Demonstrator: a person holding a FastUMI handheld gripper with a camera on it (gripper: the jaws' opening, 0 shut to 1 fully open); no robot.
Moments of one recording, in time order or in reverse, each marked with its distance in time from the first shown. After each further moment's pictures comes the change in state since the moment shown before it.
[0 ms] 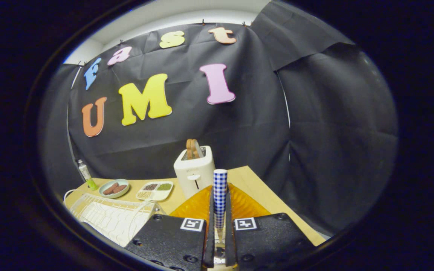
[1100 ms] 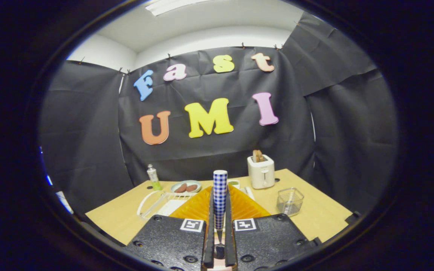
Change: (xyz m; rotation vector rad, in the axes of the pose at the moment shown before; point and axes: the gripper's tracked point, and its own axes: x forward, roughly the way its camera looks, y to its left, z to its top) arm -0.273 0.226 -0.052 -0.038 -0.041 0.245
